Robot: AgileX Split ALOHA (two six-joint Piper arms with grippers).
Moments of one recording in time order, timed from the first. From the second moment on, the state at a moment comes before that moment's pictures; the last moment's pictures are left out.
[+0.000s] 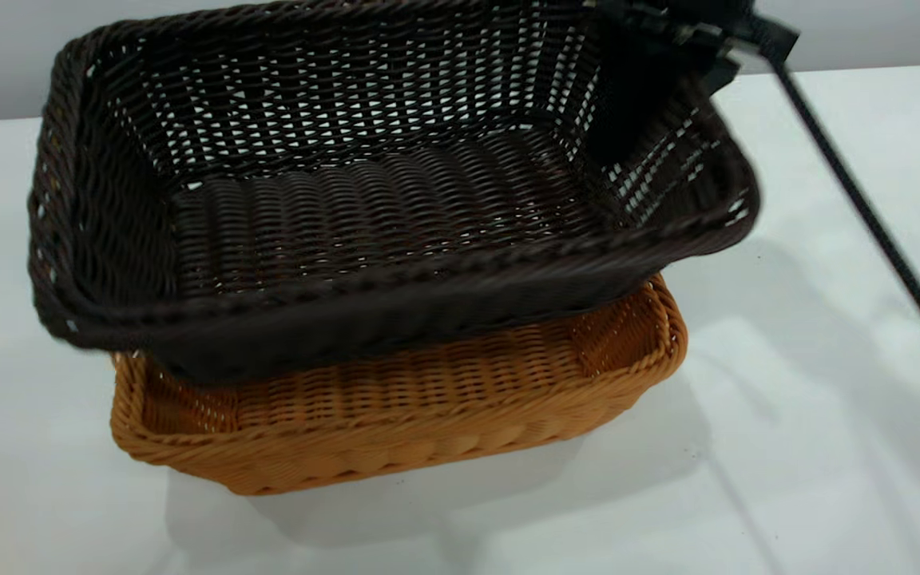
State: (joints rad) left arm -0.76 1.18 -1.06 -0.34 0.29 0.86; right arm 0.30 2.13 -1.64 0.47 1.22 -0.18
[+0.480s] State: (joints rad) left arm -0.76 1.18 -1.06 -0.33 0.30 0.86; right arm 0.30 2.15 -1.64 0.46 1.22 -0.08
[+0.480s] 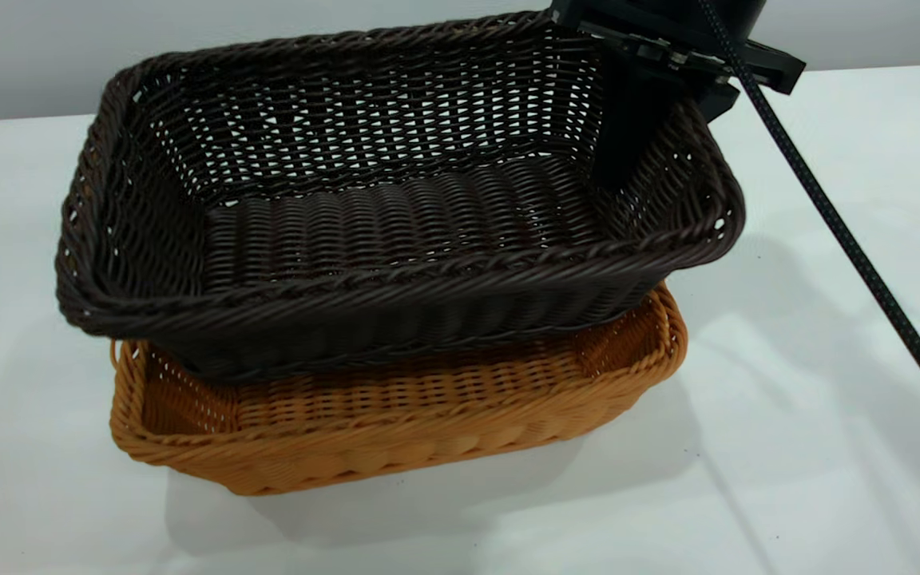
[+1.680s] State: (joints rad) left arm -0.75 1.18 -1.06 -0.33 0.30 0.86; right arm 0.30 2.24 -1.64 0.43 1.21 -0.07
